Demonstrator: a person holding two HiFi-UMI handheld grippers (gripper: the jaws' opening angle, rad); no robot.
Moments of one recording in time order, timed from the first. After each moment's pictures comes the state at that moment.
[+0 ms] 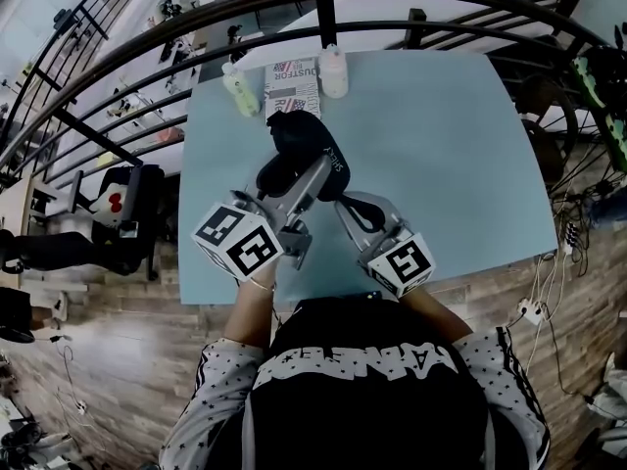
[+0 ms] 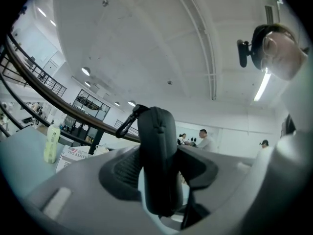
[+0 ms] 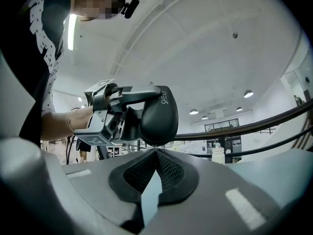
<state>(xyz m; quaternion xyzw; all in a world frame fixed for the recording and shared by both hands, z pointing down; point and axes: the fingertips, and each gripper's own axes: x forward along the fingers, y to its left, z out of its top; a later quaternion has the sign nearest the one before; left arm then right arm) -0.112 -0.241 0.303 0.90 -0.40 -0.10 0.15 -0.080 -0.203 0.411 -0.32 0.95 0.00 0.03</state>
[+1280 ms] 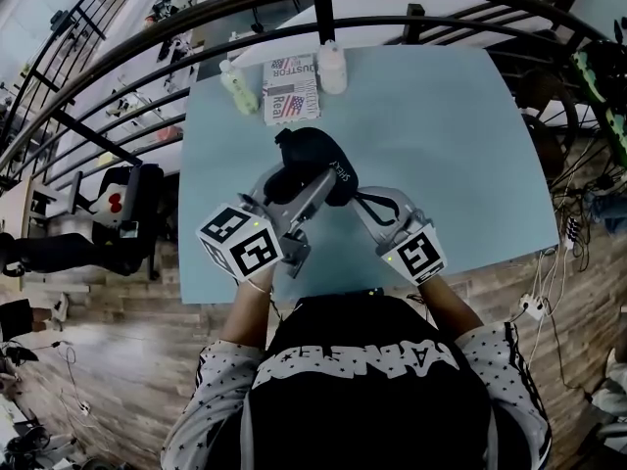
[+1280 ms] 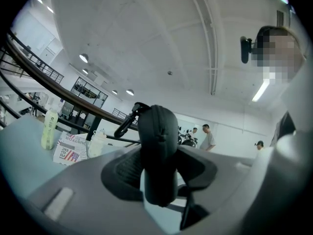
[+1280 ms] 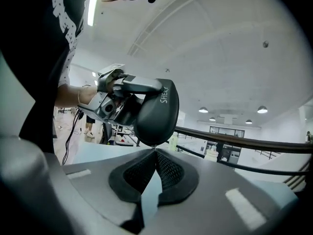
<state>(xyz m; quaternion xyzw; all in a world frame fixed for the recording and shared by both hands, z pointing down) -0.101 -0.238 0.337 0.91 -0.37 -0.05 0.19 -0.057 -0.217 0.438 -0.29 0.95 0.10 -0.08</state>
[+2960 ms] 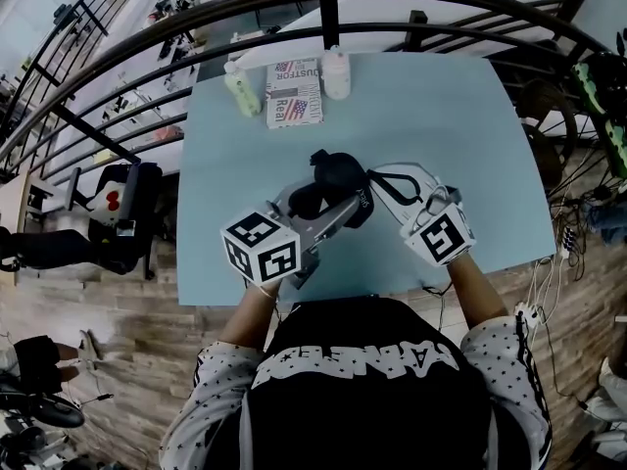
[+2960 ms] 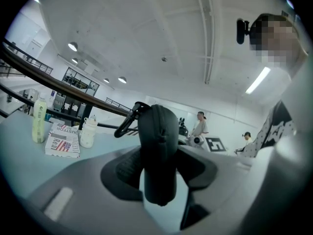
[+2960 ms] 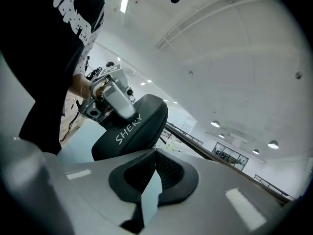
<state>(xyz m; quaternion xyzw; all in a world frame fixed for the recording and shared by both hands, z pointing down) -0.073 -0.216 0.372 0.93 -0.31 0.01 0.20 -0.042 -0.240 0.393 -0.23 0.93 0.26 -0.15</state>
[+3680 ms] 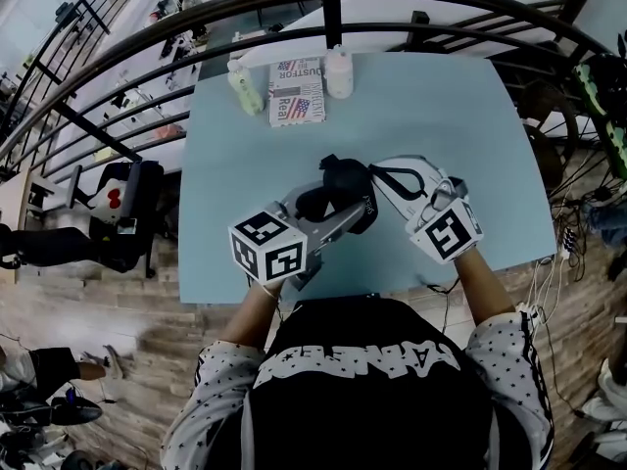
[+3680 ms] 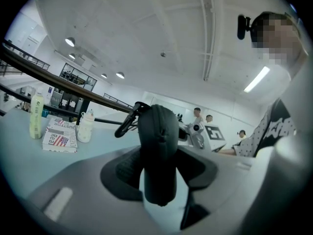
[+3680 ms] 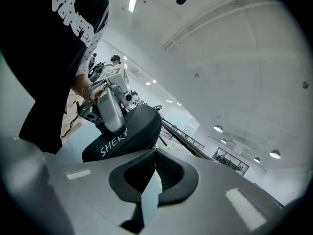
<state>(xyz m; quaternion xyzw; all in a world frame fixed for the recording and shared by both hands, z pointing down) -0.066 -0.211 0.384 0.93 -0.29 0.03 0.21 -0.045 -0.242 0.377 -0.21 0.92 0.29 -0.16</state>
